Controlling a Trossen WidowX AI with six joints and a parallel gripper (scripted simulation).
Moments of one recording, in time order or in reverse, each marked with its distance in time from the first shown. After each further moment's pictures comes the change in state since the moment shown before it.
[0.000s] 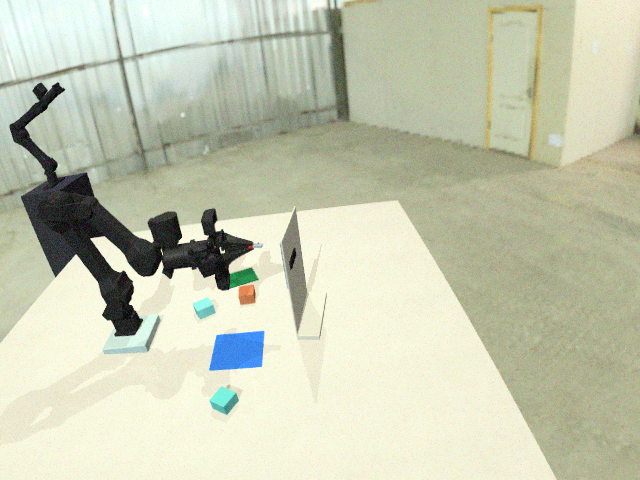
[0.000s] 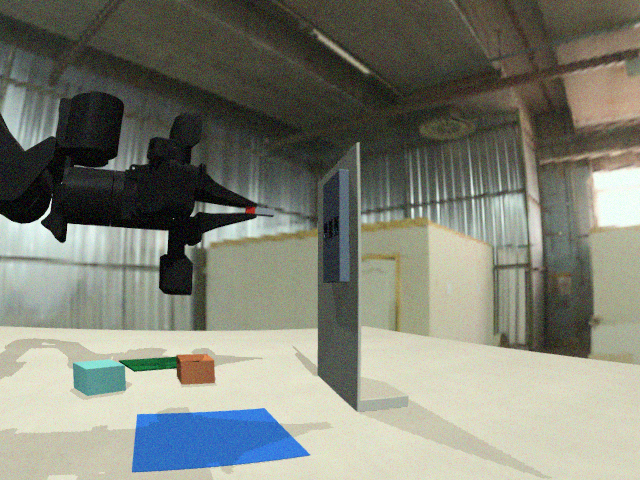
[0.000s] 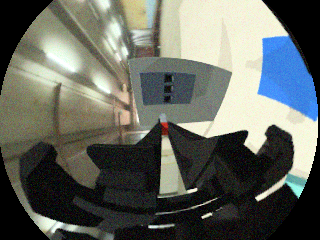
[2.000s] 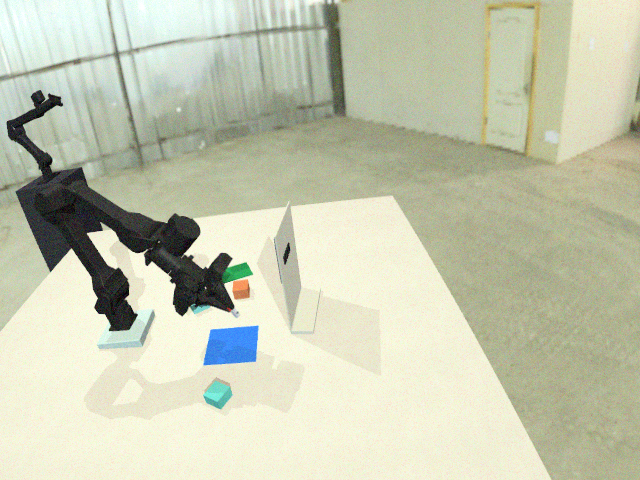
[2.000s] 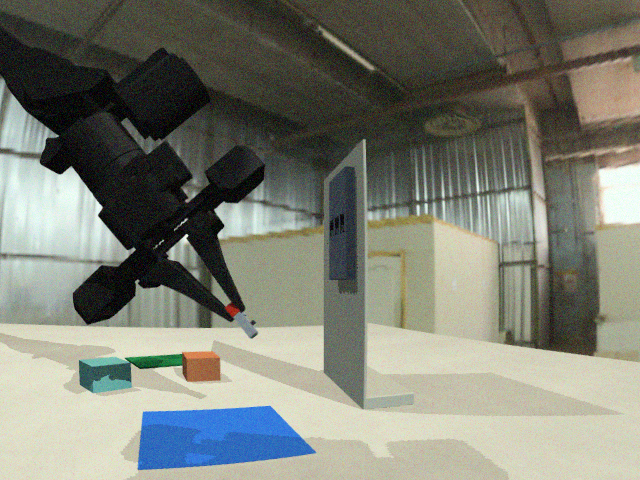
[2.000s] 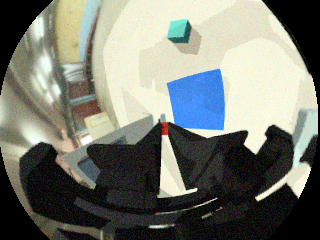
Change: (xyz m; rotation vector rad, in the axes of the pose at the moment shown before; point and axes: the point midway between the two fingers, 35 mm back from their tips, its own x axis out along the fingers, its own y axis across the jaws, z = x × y) arm -0.041 -0.083 0.099 0.144 -0.302 -0.805
